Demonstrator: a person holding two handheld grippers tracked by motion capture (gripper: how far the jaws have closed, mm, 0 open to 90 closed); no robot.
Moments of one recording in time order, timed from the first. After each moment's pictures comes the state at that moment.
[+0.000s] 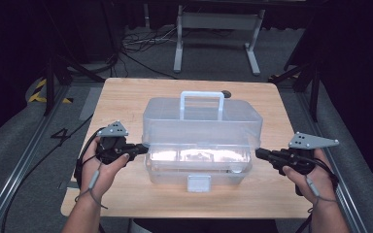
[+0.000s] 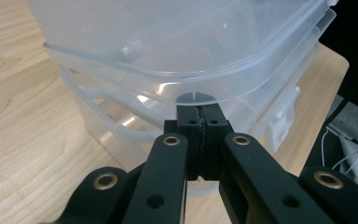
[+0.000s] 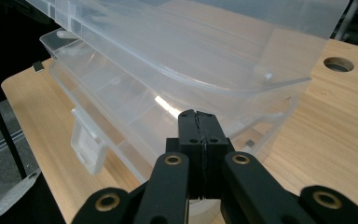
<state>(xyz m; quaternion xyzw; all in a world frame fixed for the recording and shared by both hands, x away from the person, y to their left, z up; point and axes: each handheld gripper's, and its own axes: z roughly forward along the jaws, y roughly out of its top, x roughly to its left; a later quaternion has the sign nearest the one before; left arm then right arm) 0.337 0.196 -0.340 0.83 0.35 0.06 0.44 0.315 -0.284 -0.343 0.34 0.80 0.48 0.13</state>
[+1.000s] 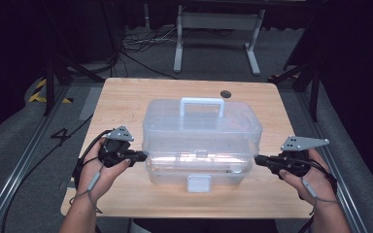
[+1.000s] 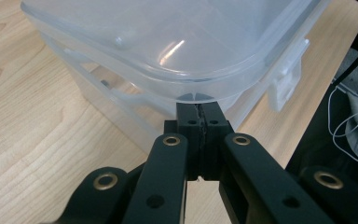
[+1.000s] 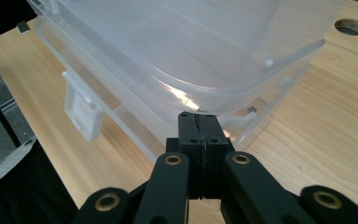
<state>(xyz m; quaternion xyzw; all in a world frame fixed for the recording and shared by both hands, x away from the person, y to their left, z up) 0.333 0.190 -0.340 0.87 0.34 0.04 0.36 0.313 -0.278 -0.348 0.35 0.83 0.42 0.11</state>
